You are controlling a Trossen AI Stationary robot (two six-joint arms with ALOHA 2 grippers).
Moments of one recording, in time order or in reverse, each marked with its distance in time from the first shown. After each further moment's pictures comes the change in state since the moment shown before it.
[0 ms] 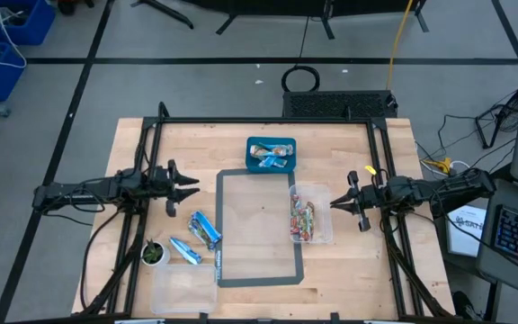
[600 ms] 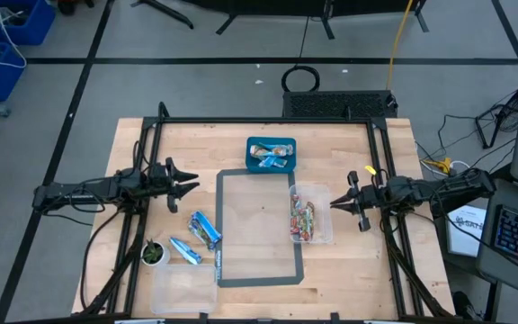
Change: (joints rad) left arm 0.000 0.000 -0.001 0.025 -0.098 -0.047; right arm 0.000 0.000 0.000 0.000 0.001 0.000
